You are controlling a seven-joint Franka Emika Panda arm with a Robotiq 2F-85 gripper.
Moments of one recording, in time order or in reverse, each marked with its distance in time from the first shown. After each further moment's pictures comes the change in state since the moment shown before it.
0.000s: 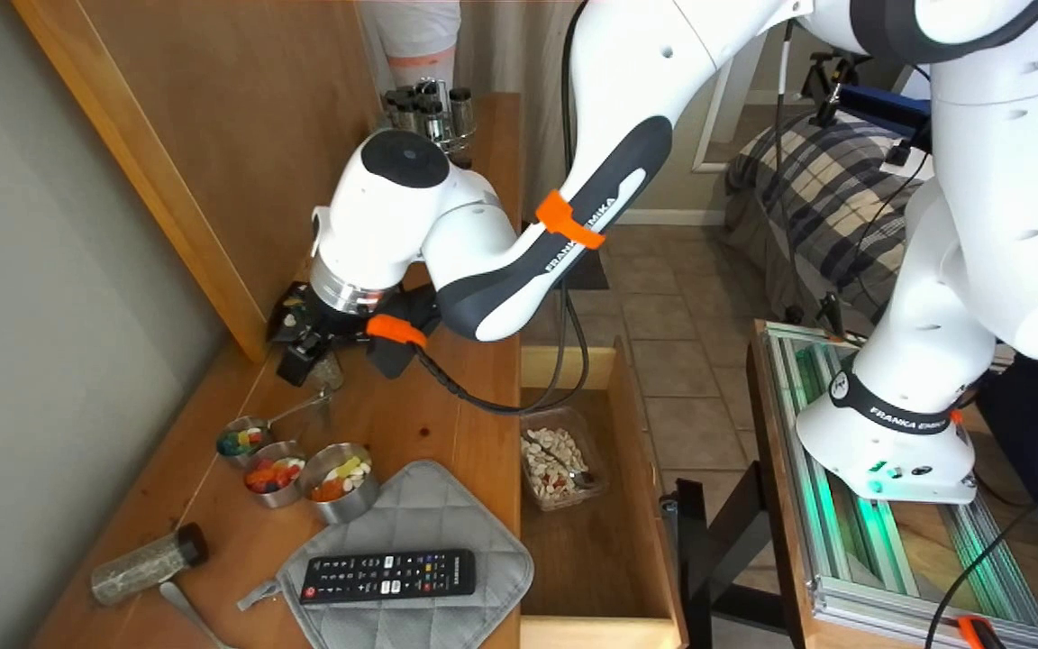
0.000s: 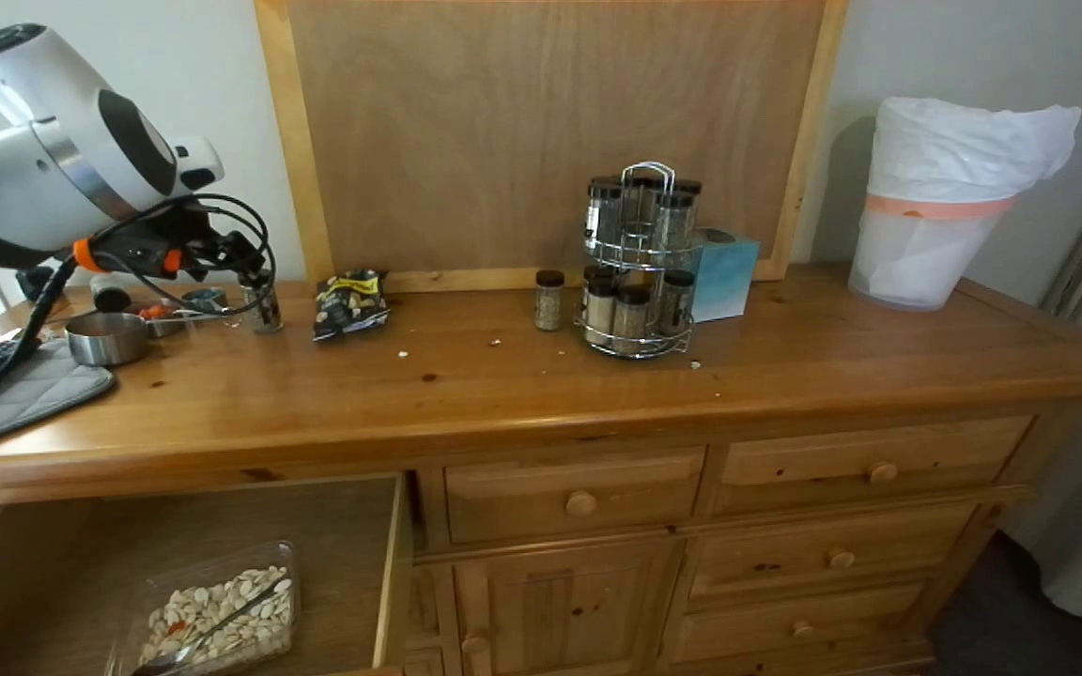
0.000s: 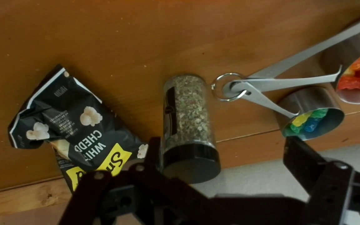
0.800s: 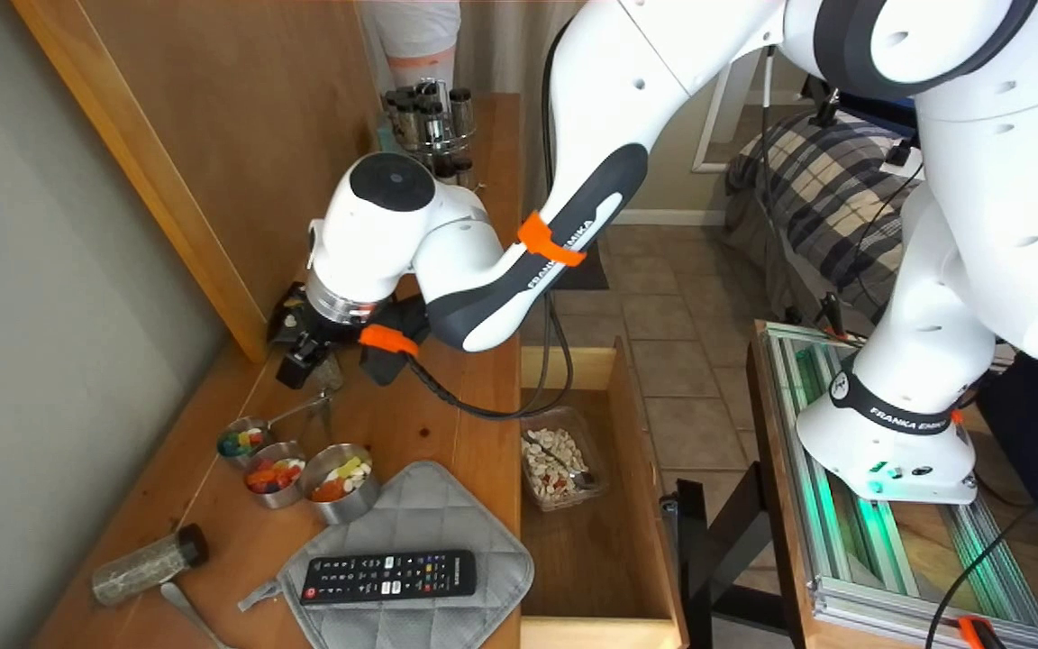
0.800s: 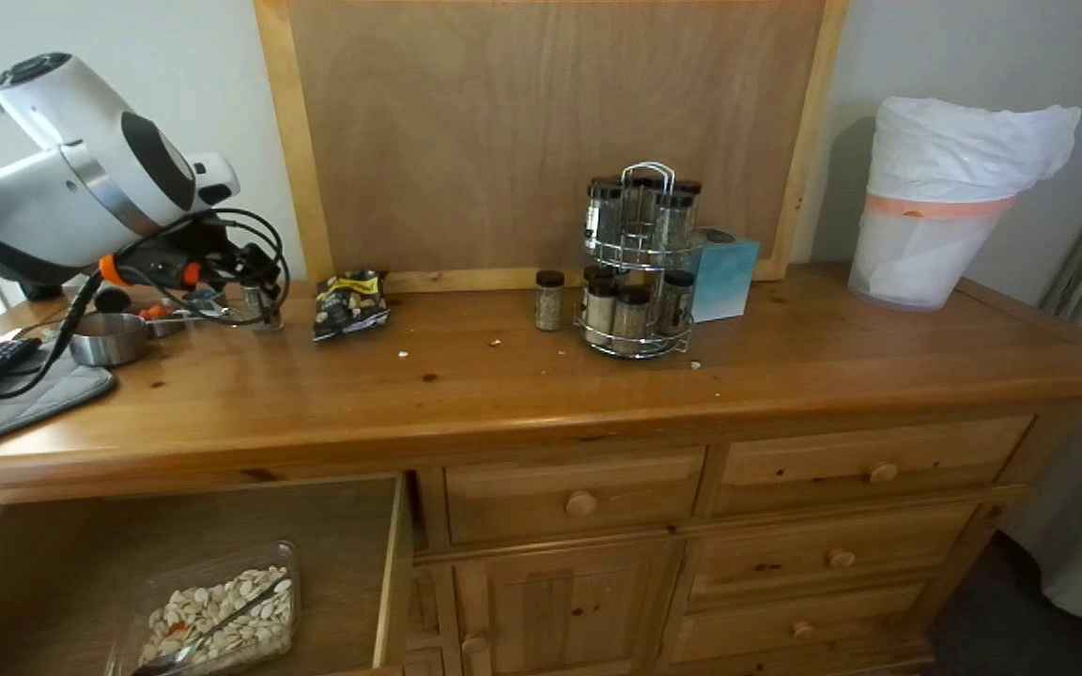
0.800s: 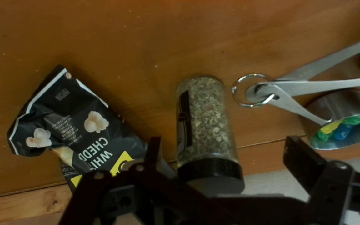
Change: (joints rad) arm 0.052 0.066 -0.071 0.062 0.000 -0.001 0.017
